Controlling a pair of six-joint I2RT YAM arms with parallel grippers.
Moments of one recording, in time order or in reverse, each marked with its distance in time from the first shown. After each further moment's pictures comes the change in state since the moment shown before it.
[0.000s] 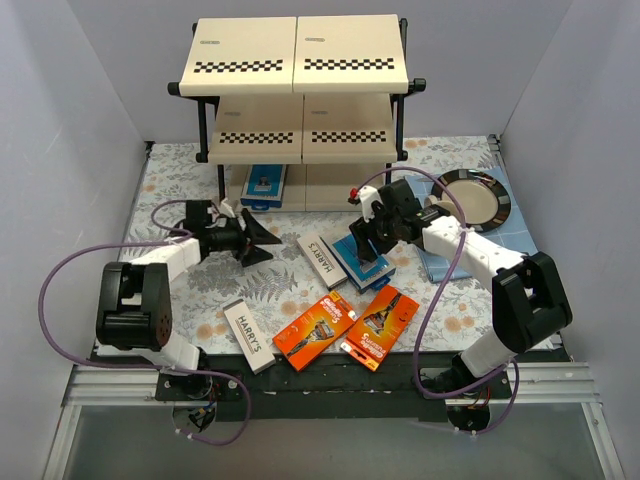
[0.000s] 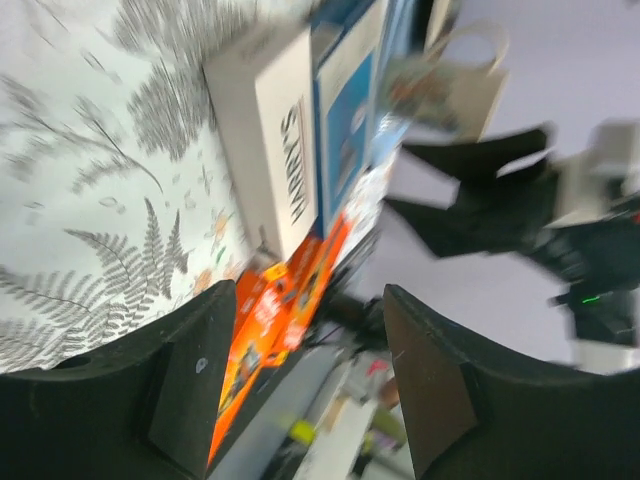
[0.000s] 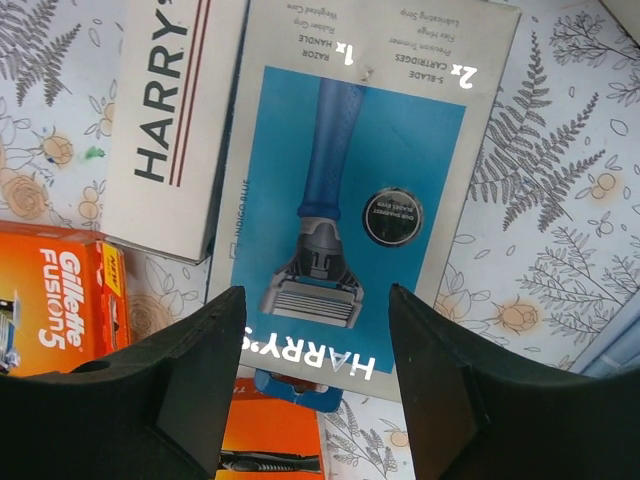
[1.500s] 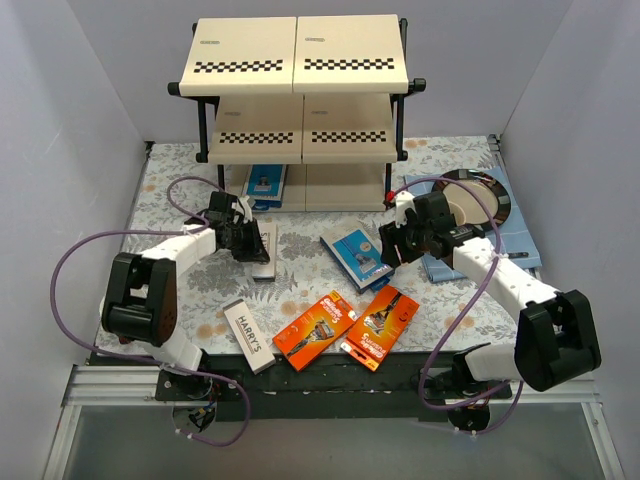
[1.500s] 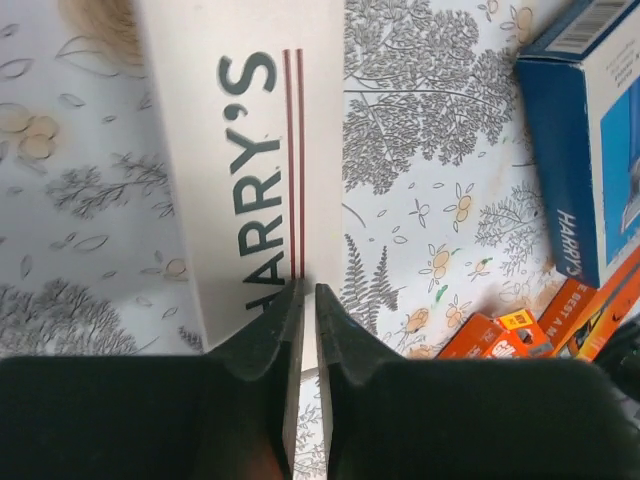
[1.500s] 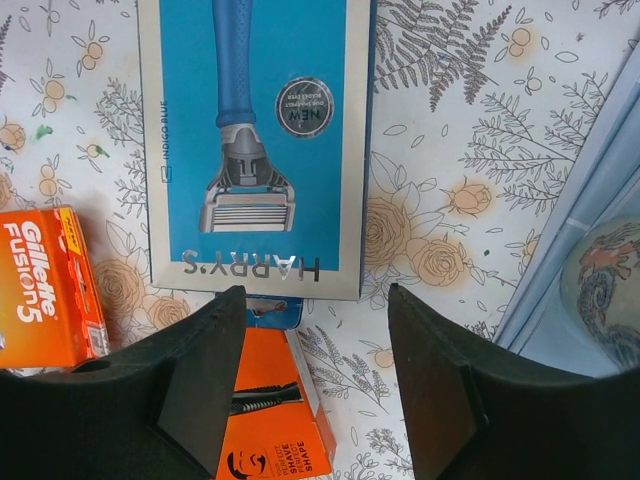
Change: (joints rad) left arm -0.229 0.062 0.133 -0.284 -0.537 0.474; right arm -0.143 -0.232 -0.211 0.039 0.002 0.079
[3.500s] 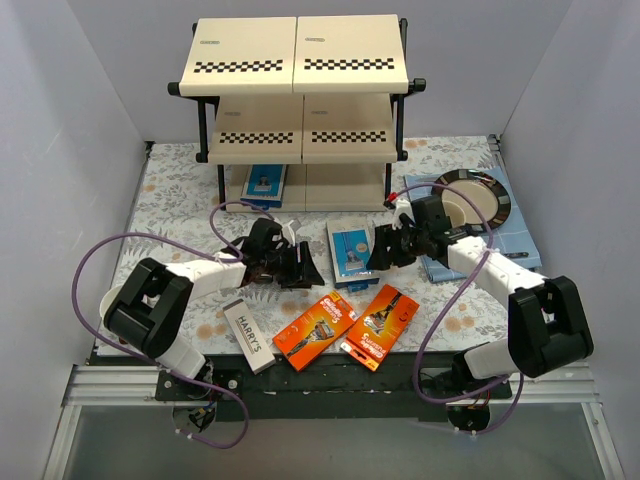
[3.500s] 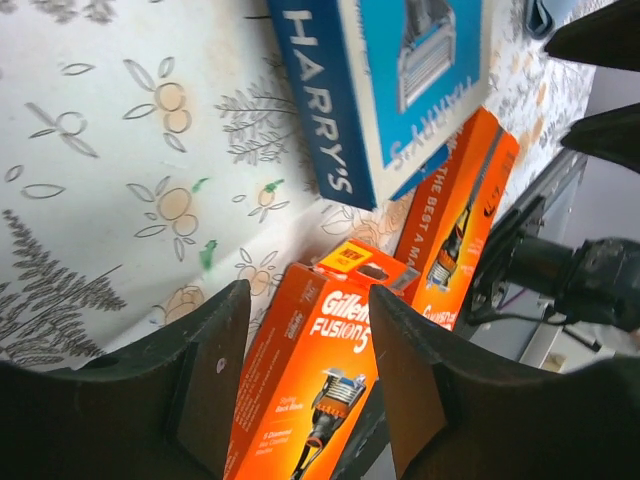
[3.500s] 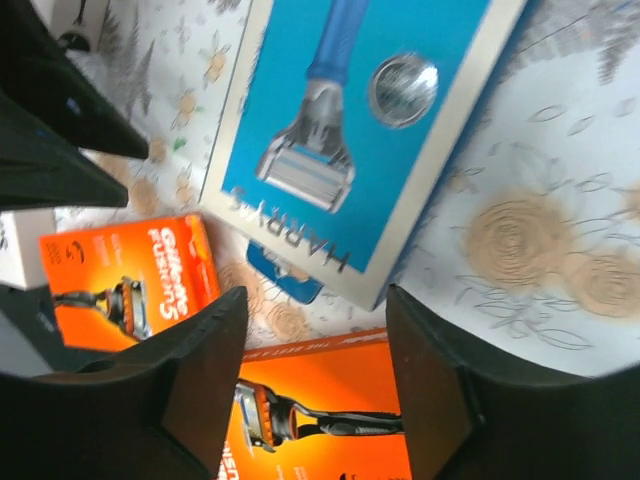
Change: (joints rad) left arm -0.336 -0.062 -0.213 0.375 0.116 -0.336; right arm -0.011 0.078 -0.026 0.072 -0.210 0.234
